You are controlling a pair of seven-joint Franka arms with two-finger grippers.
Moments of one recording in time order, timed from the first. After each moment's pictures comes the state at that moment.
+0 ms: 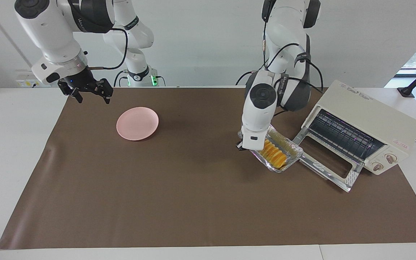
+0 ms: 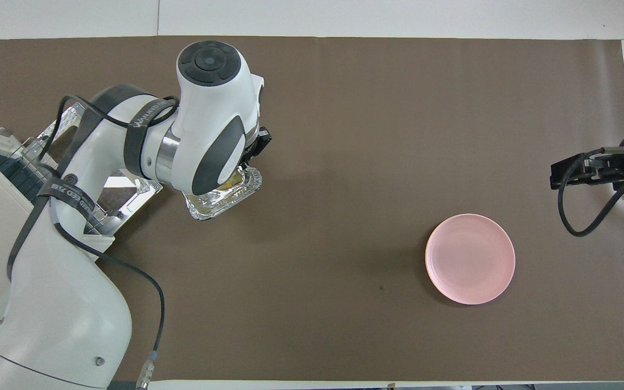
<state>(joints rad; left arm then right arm) -0.63 0.46 0.22 -1.43 -0.07 1.75 -0.97 -0.07 -0.04 0.07 -1.70 -0.02 1.57 0.05</state>
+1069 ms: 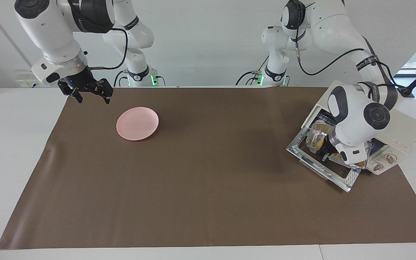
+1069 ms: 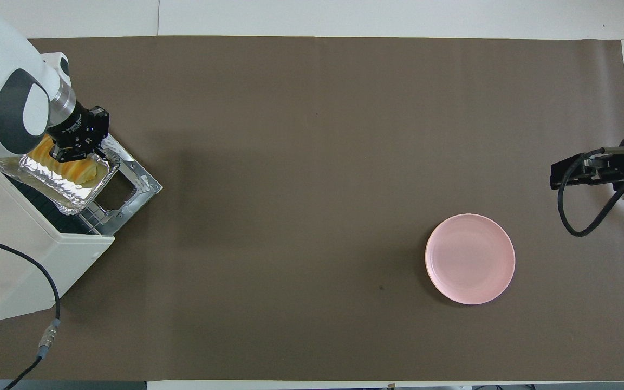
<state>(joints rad) -0.28 0.45 0.28 -1.52 -0.07 1.75 -0.88 -0.07 -0.04 0.07 -1.70 -0.02 1.57 0.05</state>
